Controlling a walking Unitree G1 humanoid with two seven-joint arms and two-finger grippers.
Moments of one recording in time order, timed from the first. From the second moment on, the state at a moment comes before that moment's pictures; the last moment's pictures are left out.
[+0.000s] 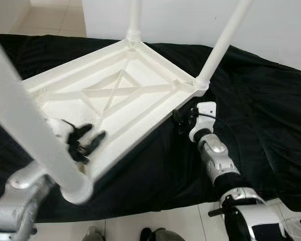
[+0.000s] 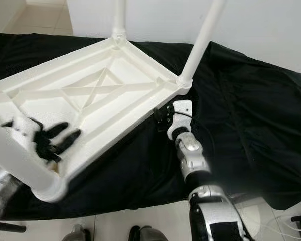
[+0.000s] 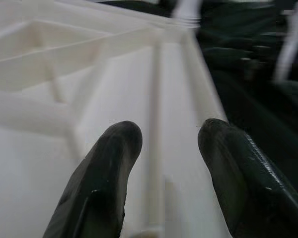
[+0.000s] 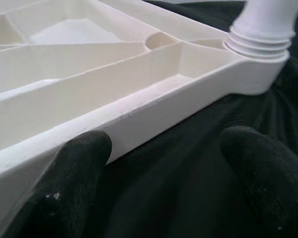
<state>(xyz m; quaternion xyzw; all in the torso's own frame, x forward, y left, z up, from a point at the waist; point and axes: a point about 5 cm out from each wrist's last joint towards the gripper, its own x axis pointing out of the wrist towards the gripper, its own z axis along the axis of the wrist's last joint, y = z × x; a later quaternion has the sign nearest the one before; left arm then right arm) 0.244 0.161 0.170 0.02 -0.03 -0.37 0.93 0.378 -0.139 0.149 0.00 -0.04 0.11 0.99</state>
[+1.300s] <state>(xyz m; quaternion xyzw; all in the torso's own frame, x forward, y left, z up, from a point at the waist) 0.247 0.174 0.165 0.07 0.03 -0.46 0.89 0.333 -0.186 0.118 -0.01 -0.10 0.04 0.99</state>
